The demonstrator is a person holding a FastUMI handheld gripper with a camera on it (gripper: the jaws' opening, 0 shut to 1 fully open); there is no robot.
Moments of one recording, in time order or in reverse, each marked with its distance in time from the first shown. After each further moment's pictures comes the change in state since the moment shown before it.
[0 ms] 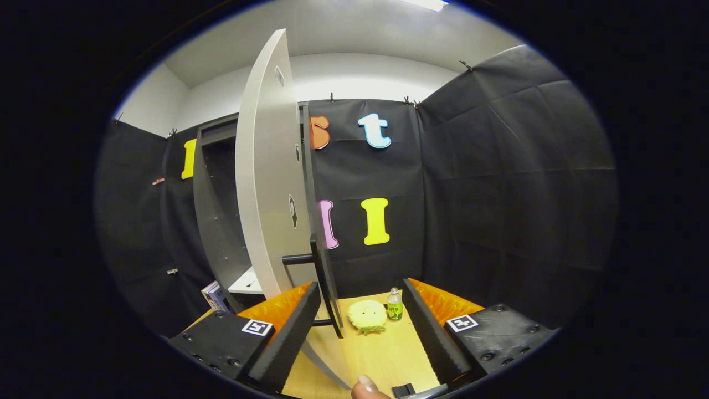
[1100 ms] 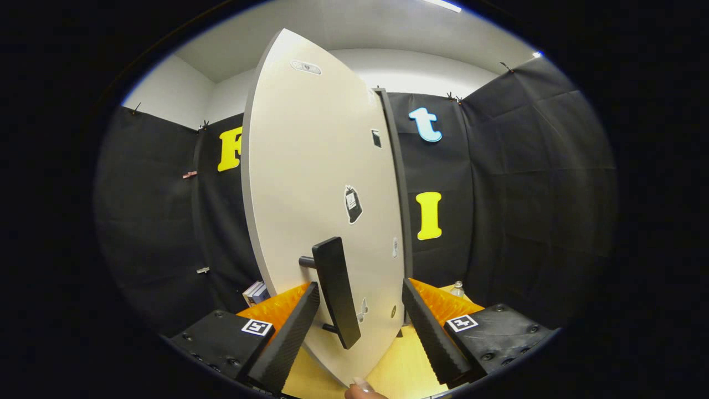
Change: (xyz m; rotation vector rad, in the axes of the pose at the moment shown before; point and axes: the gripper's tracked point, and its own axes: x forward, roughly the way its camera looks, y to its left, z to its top) arm 0.026 0.207 -0.033 0.015 0.041 0.147
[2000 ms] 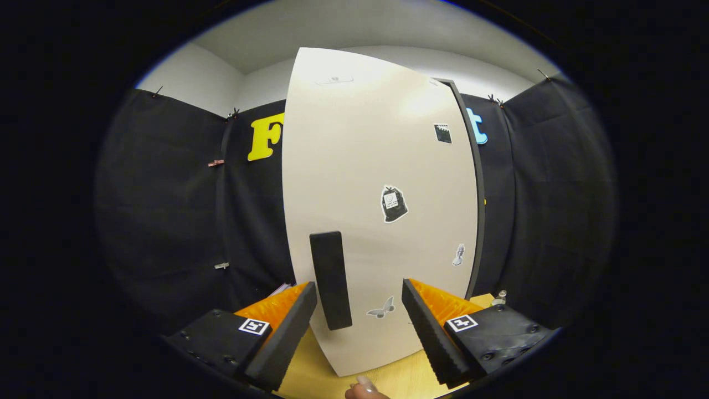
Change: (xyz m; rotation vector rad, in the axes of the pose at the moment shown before) arm 0.057 0.101 -0.014 -0.060 -0.001 0.125
